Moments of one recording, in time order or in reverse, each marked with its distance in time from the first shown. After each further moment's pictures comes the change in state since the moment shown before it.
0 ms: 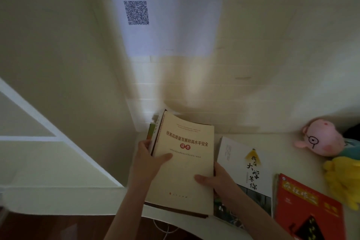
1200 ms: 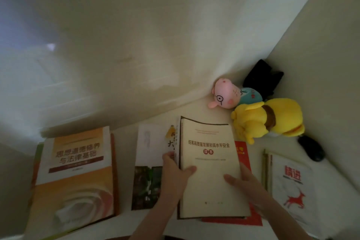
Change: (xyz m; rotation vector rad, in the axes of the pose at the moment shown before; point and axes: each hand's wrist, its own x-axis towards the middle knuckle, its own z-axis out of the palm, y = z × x) left_hand -0.108 0.037 0.241 -0.067 -0.543 0.071; right_hand -0.154 0.077 -0.210 0.201 0.569 0.027
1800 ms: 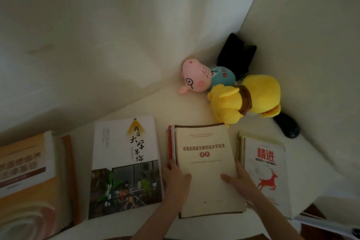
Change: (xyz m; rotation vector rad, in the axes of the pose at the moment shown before) left_hand 0.020 -0.059 0.117 0.487 -0.091 -0.158; right_hand 0.028 0.057 -0.086 -0.086 0.136 0.127
